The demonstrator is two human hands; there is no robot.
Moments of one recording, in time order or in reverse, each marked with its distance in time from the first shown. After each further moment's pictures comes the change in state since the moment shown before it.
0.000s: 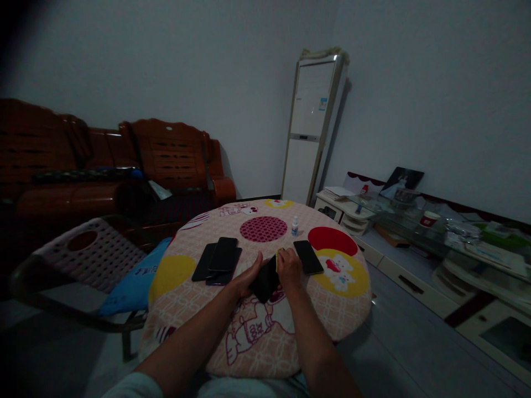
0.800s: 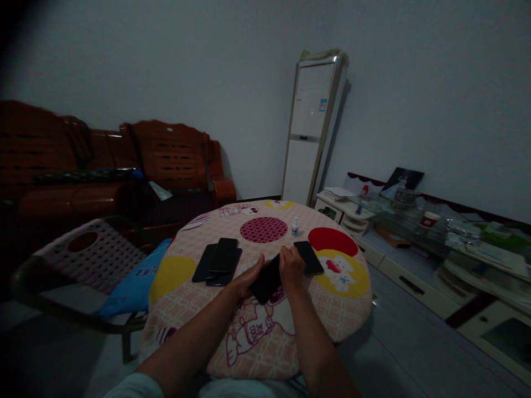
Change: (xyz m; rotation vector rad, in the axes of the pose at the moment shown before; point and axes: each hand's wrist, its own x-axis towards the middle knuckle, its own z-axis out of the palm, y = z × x) left_hand -0.003 0.002 0.003 0.035 0.031 -0.023; right_hand 0.004 0.002 -0.001 -0.136 0.074 0.032
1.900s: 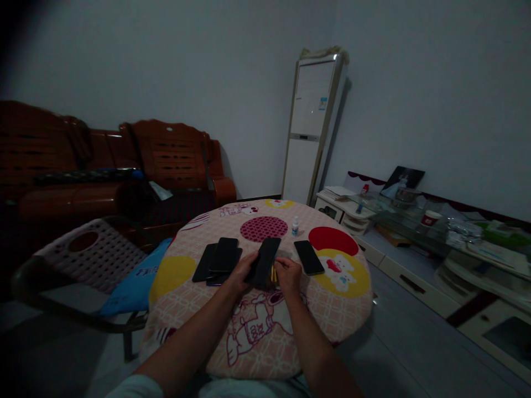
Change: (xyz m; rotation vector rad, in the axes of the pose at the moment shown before) left_hand 0.011 0.005 -0.021 -0.235 0.353 0.330; right_hand -0.020 -0.013 -0.001 0.832 -0.123 0.594
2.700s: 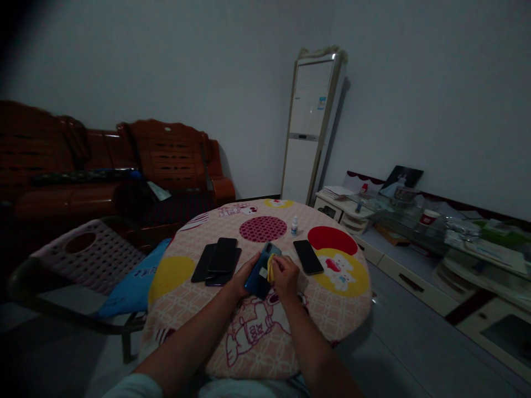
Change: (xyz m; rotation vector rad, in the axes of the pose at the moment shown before) left_hand -0.007 -0.001 0.008 -0.151 -0.210 -0.441; right_hand -0.007 -0.006 0.002 -0.229 0.001 -0.429
